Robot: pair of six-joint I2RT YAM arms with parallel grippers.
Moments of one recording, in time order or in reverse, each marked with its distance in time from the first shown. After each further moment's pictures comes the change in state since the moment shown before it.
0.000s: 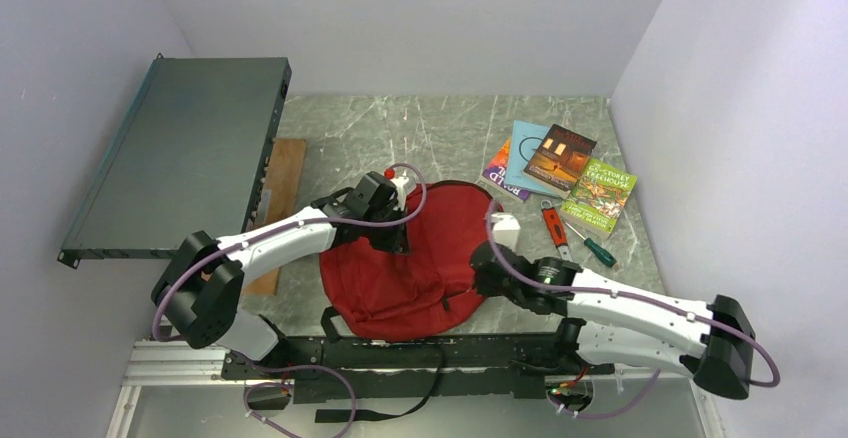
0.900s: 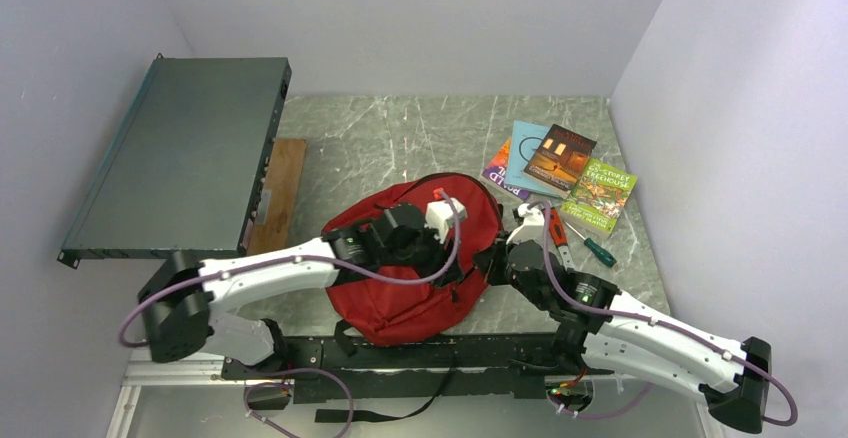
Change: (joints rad) left arm -0.342 -0.143 -0.008 0.246 -0.071 0.138; right arm -0.088 -0.332 -0.118 0.178 0.043 -0.006
